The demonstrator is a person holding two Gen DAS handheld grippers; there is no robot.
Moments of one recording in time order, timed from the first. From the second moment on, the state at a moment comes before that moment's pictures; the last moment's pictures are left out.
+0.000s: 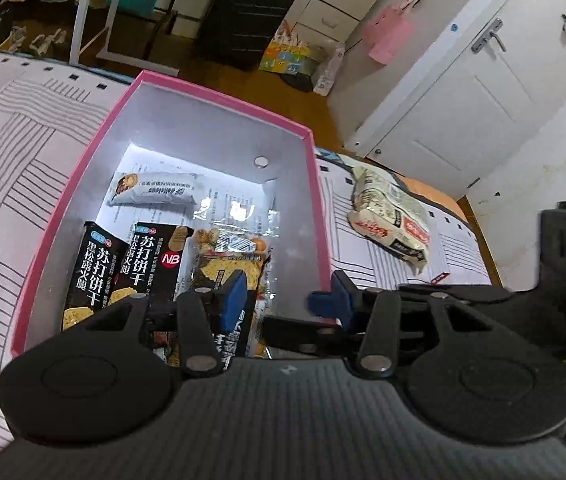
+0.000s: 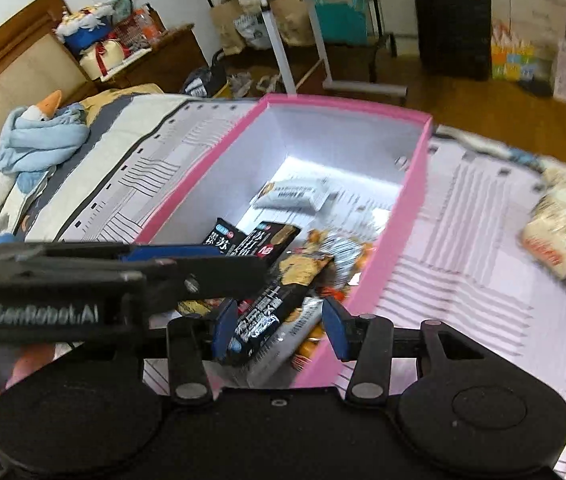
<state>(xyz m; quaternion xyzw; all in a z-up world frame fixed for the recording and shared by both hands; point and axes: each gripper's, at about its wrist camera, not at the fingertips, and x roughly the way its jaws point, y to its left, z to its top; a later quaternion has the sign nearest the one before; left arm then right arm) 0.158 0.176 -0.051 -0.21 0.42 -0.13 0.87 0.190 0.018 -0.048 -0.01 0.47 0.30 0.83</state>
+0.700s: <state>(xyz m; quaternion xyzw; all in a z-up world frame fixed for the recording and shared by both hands) 0.097 0.045 0.054 -0.10 0.39 -0.23 0.89 0.111 -0.179 0.034 -0.07 0.37 0.18 0.91</state>
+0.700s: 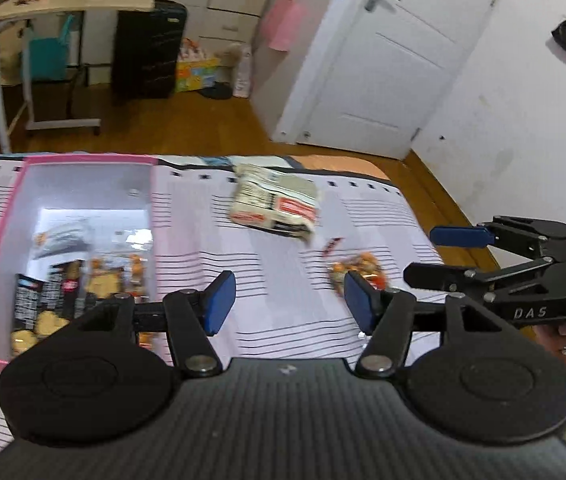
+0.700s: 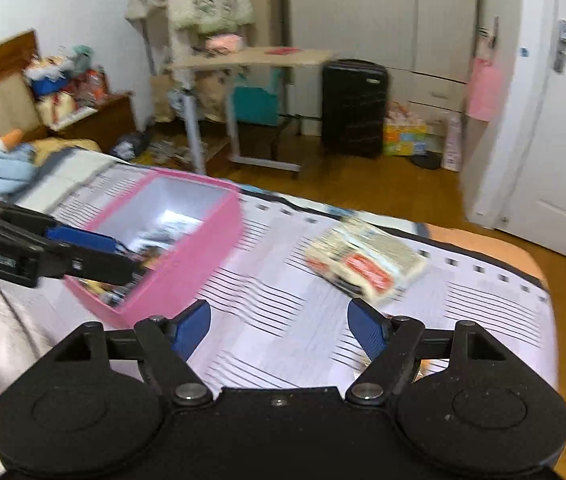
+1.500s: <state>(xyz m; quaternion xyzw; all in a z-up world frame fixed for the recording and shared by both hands) 0.186 -0.110 -0.114 -0.19 0.50 -0.27 0.80 0.183 -0.234 -0.140 -0.10 0.54 0.10 0.83</state>
